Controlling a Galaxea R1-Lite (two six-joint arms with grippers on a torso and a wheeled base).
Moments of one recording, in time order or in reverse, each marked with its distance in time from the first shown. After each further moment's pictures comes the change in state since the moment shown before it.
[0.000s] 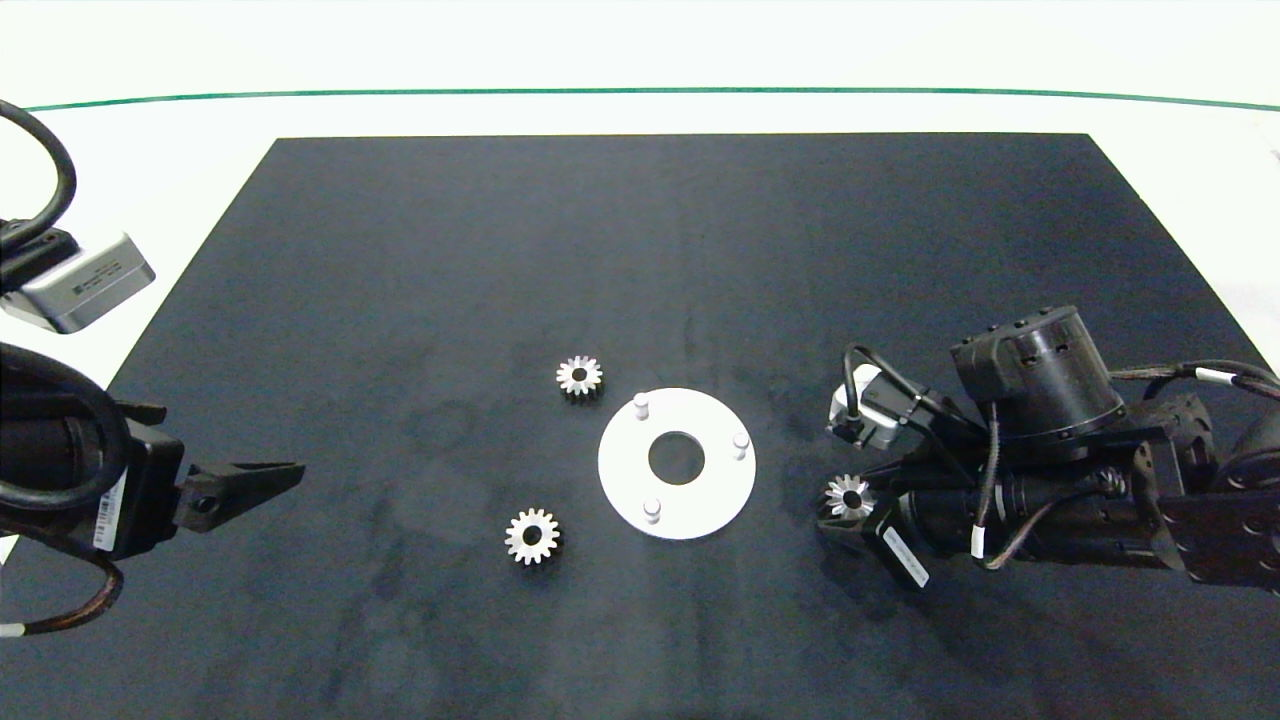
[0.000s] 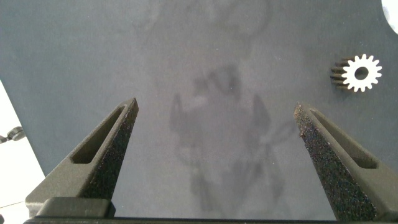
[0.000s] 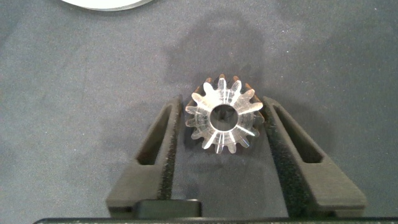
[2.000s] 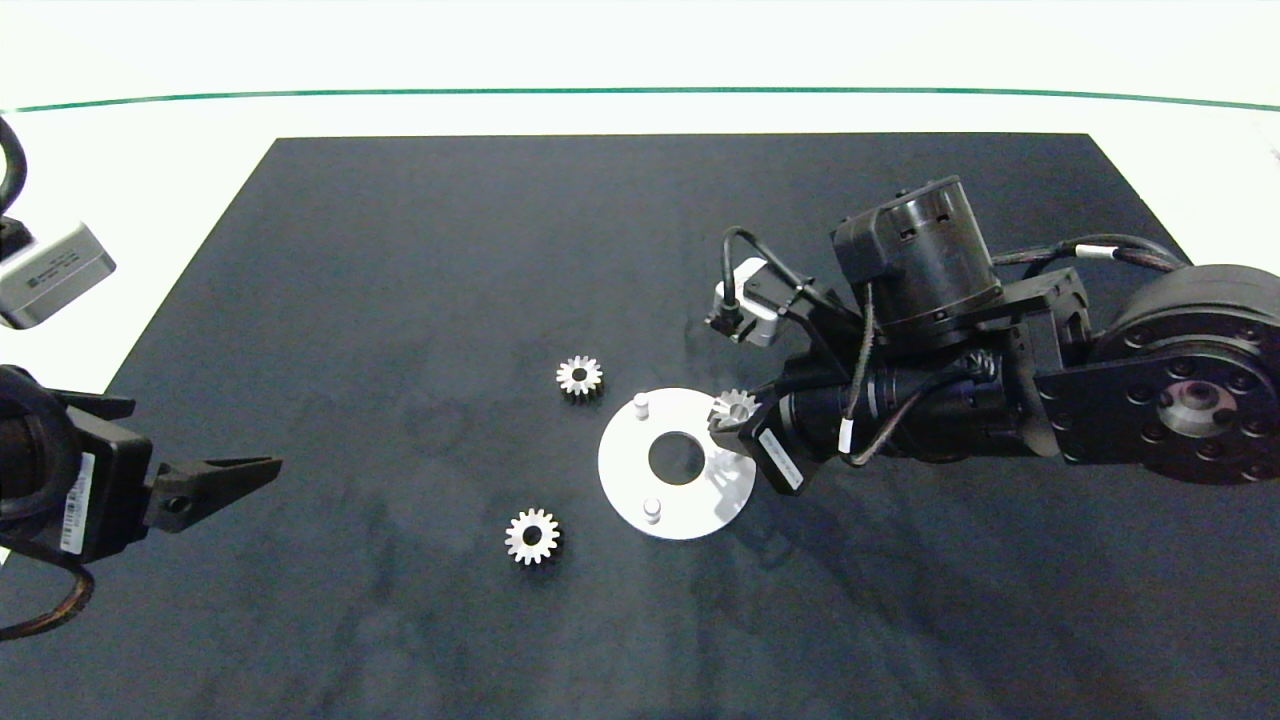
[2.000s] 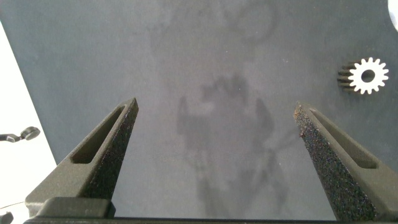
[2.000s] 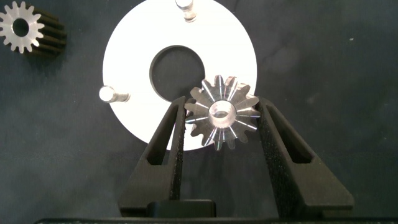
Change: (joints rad) left arm -0.004 -0.036 0.002 0.001 0.040 0.006; right arm 0.161 0.144 -0.432 0.153 -0.049 0.039
